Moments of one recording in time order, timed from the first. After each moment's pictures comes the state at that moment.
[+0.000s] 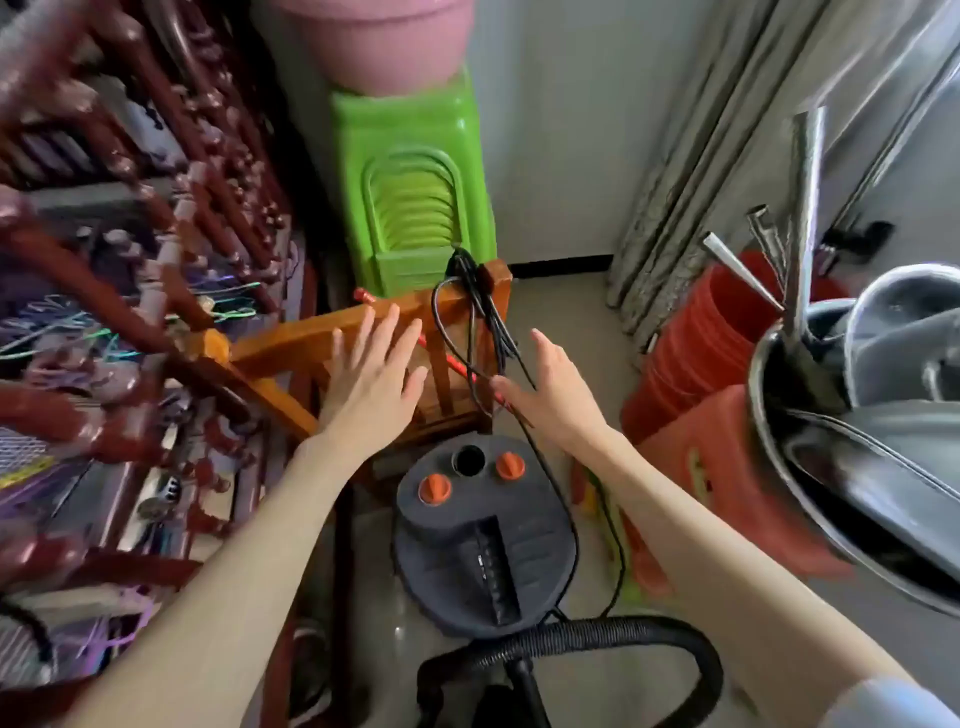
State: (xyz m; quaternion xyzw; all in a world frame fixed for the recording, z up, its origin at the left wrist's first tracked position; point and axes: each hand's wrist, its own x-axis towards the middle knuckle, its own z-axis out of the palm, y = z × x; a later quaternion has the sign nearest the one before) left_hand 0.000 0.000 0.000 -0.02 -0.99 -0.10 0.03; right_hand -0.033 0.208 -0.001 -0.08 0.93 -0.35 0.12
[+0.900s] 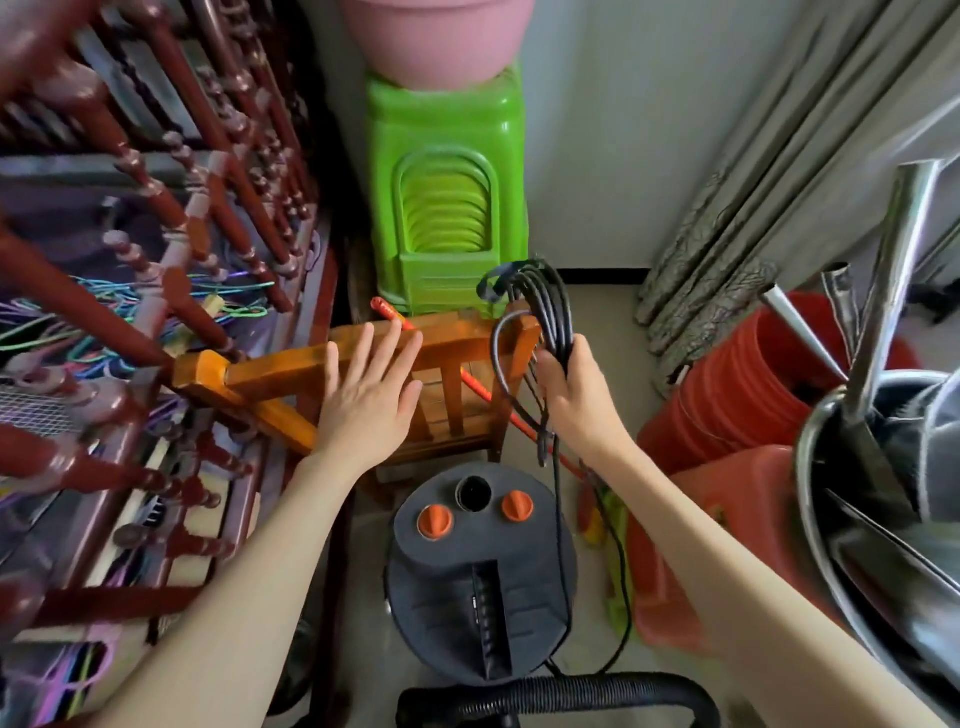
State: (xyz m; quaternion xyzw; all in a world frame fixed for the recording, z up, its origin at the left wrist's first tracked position) left_hand -0.040 -0.022 -0.033 0.04 -1.00 -0.06 0.02; right_hand -0.085 0.199 0.006 -0.09 0.84 -0.53 0.06
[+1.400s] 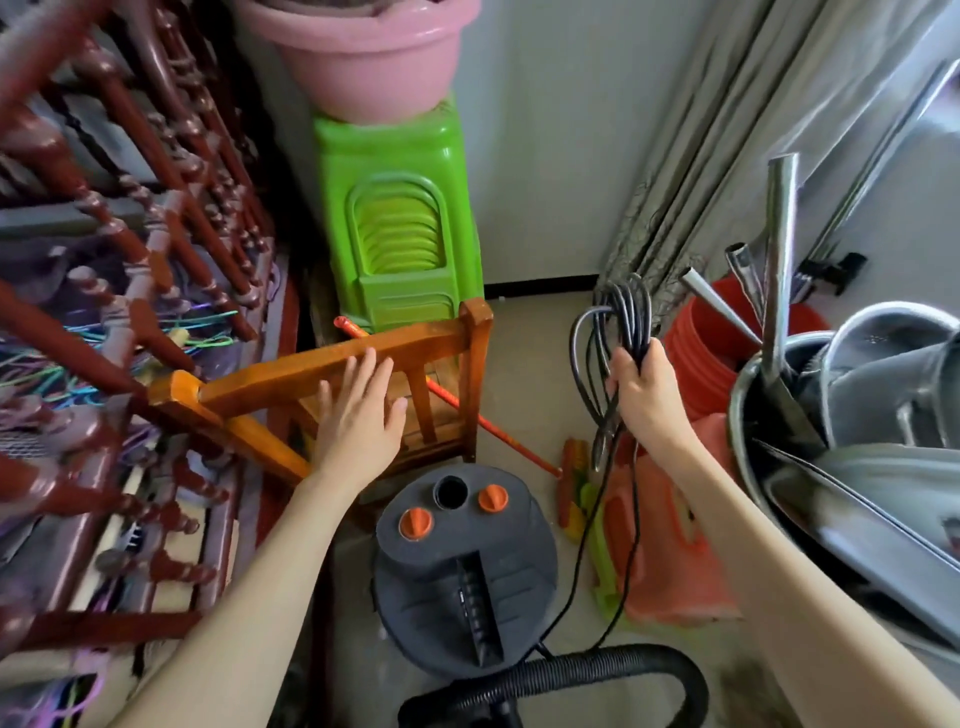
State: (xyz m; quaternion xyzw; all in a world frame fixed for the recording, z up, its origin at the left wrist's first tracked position) left_hand -0.017 0.011 -0.016 0.06 -0.98 -0.20 -0.01; right_hand -0.064 0.291 0.020 0.07 0.86 -0.51 -0.03
